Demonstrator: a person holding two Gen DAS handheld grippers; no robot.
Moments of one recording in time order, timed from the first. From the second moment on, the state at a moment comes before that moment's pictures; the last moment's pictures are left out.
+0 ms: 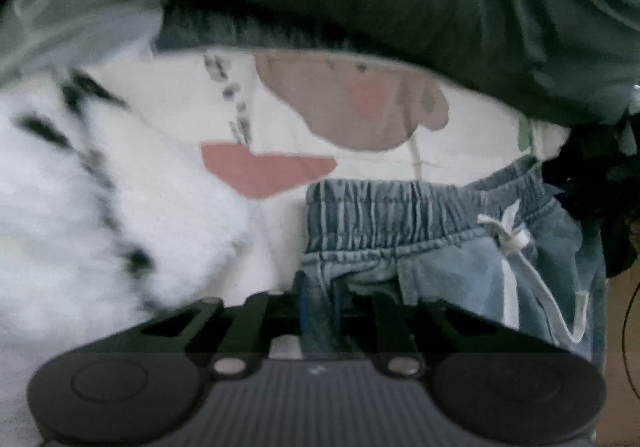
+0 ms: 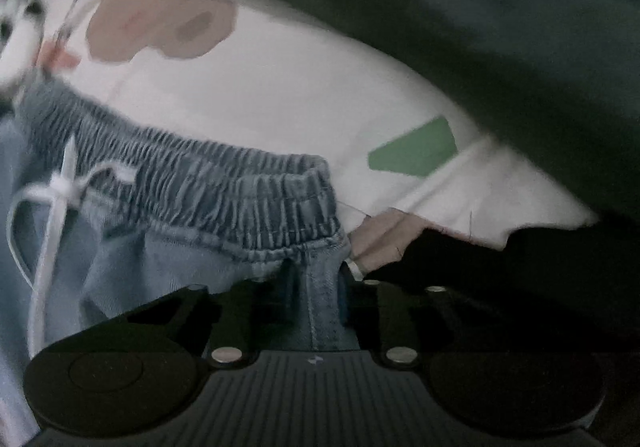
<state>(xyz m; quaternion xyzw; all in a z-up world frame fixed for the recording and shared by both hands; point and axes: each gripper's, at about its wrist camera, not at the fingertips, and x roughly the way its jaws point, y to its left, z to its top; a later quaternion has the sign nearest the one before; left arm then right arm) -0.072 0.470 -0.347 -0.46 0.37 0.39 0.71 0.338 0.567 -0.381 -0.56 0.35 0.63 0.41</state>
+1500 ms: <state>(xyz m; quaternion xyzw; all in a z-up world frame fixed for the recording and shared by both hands) -0.039 0.571 -0.347 -0.36 0.42 0.45 0.70 0.357 0.650 -0.358 -0.47 0.28 0.56 0.61</state>
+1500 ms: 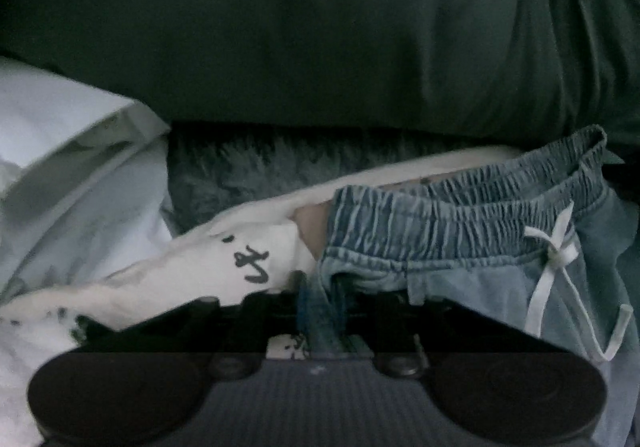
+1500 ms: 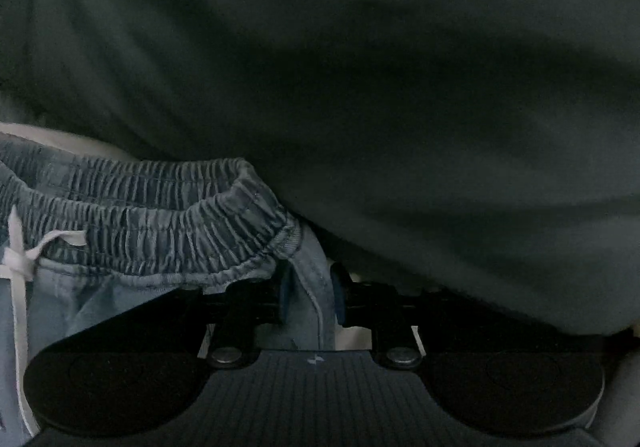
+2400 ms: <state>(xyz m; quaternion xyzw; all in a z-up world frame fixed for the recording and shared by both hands) 0.031 0.565 -0.360 -0.30 0.48 0.38 0.73 0.337 0.628 -0.386 -0.38 0.33 0.60 0.62</state>
